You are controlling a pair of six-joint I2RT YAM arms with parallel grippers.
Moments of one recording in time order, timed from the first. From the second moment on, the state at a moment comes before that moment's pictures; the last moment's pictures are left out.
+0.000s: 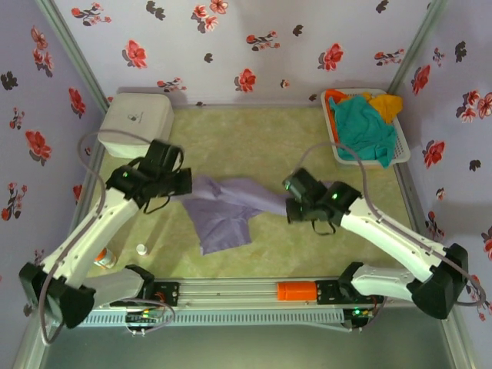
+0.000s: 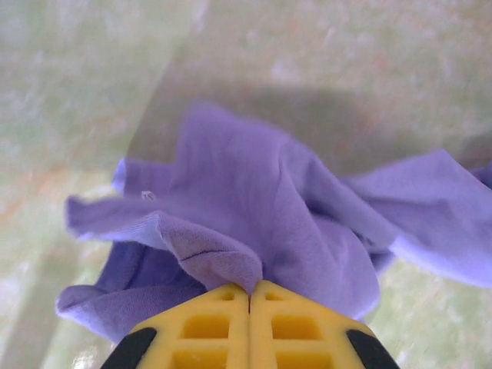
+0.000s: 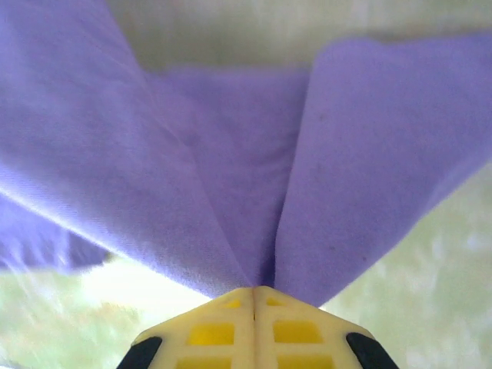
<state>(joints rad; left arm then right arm) -0.53 1.13 1.15 -0.98 -0.04 -0.53 0.84 1.14 1.00 -1.05 0.16 0.63</state>
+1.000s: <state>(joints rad) -0.57 0.98 0.90 -0.98 -0.05 -0.63 0.66 1.57 1.08 -0.84 0.01 0.55</state>
